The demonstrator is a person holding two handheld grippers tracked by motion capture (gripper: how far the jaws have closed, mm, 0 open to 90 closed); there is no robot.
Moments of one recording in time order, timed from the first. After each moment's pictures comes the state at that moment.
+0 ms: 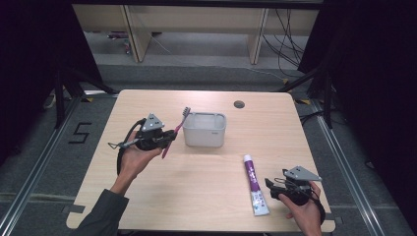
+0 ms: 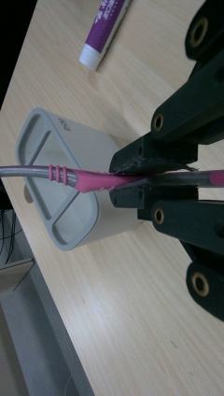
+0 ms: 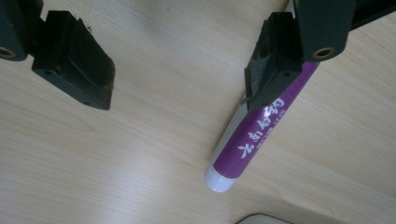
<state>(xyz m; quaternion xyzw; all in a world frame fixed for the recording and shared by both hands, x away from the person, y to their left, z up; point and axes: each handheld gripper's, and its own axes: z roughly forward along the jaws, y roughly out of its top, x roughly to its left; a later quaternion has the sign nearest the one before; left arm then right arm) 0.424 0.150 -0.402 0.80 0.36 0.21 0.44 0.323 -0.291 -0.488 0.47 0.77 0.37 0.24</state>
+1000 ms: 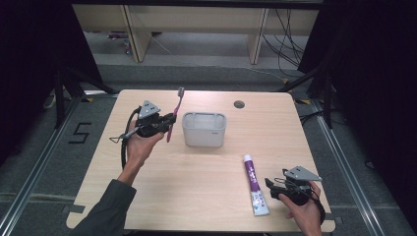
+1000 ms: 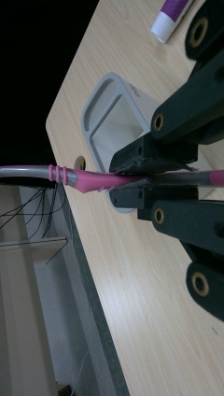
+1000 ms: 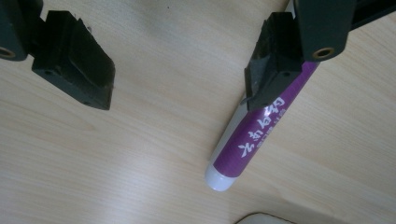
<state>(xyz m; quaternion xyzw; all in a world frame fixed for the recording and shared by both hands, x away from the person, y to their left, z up) 0.452 0.149 -0.392 0.73 0.40 0.24 0.51 0.323 -0.291 -0.487 0.47 0.77 0.37 0.24</state>
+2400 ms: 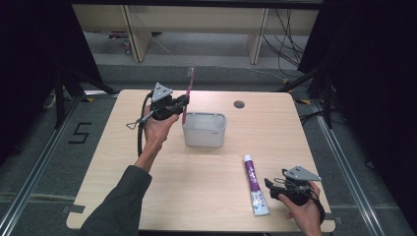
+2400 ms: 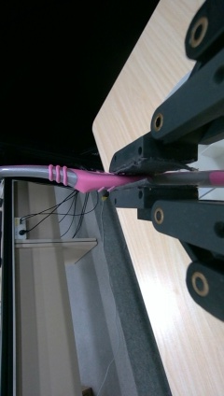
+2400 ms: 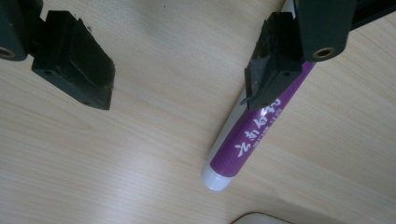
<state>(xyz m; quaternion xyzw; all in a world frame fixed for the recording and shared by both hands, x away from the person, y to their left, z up) 0.492 0.113 -0.372 0.68 0.40 0.26 0.56 0.322 -0.288 -0.488 0.48 0.76 0.37 0.23</state>
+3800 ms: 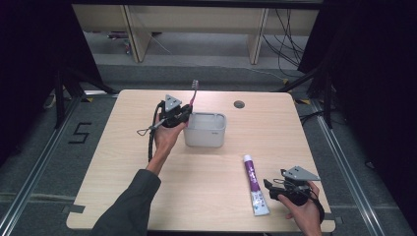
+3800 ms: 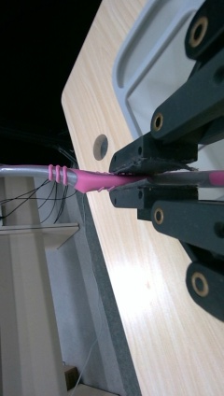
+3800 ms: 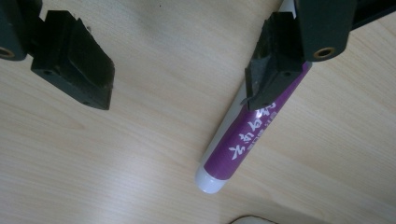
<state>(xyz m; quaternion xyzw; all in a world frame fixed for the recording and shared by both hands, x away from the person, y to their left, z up) 0.511 0.098 -0.430 0.70 0.42 0.27 0.51 0.323 -0.287 -0.489 0.46 0.77 0.37 0.23</state>
